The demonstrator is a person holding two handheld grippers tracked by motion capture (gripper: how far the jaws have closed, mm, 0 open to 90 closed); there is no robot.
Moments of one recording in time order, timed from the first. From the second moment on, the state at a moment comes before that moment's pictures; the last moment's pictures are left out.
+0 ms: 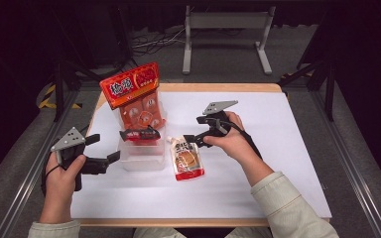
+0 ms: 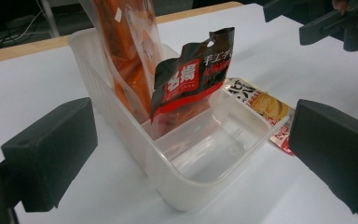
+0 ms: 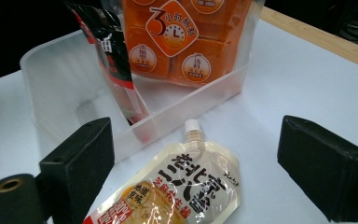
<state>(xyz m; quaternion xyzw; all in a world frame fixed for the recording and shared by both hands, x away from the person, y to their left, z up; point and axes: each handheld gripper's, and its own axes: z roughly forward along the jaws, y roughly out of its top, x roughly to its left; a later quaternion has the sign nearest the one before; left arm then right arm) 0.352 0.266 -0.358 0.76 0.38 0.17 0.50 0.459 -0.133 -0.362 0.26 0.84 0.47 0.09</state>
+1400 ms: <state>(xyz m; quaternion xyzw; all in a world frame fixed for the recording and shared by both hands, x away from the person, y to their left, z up) 0.352 0.267 -0.361 0.77 0.38 0.17 0.49 0.497 -0.111 -0.426 0.32 0.87 0.37 0.04</state>
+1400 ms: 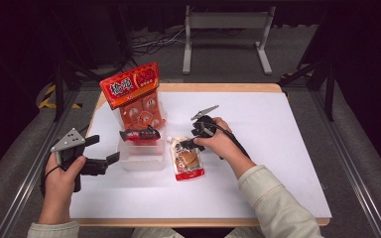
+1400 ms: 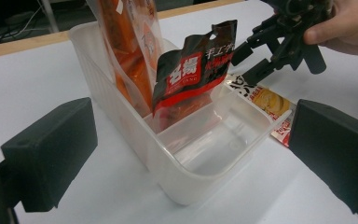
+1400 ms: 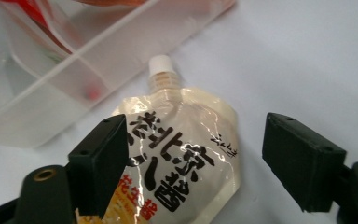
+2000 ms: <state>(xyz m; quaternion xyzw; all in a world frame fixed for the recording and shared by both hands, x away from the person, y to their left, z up) 0.352 0.263 -0.360 0.77 0.37 0.17 0.50 0.498 -0.100 -0.434 0.31 0.89 0.33 0.05</state>
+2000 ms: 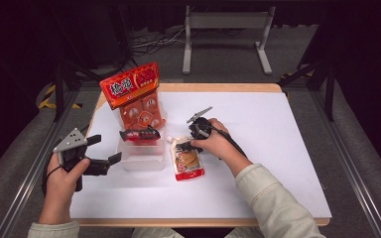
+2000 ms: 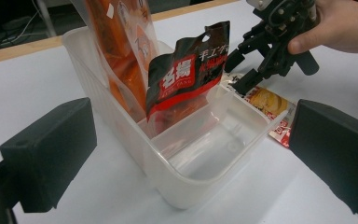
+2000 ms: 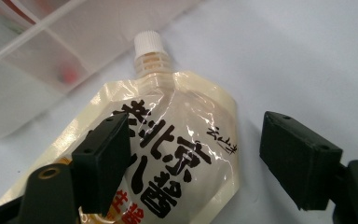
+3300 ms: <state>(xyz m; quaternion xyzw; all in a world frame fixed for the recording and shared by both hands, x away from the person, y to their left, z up) 0.353 0.260 -0.361 0.77 0.36 0.16 0.50 0.484 -0.108 -0.410 0.28 0.90 0.32 0.08</state>
